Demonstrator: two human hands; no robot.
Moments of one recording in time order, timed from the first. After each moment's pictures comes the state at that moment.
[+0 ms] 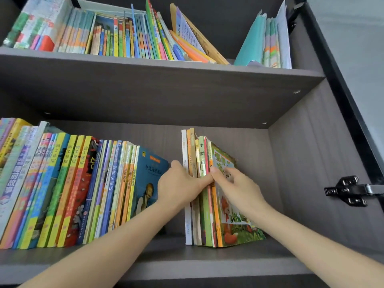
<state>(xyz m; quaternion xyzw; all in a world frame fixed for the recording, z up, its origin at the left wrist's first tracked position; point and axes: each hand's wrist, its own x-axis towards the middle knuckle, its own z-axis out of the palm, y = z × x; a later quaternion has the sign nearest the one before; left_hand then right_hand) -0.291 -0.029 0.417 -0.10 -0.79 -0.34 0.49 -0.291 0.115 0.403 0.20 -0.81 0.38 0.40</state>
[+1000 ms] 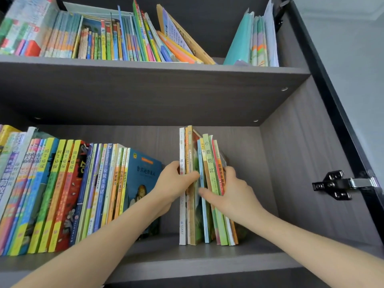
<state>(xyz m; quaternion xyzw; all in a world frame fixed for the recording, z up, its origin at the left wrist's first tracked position) -0.303 -0.034 0.424 -0.23 -0.74 -0.50 0.39 -0.296 0.124 0.392 0.25 -0.81 0.33 0.42</state>
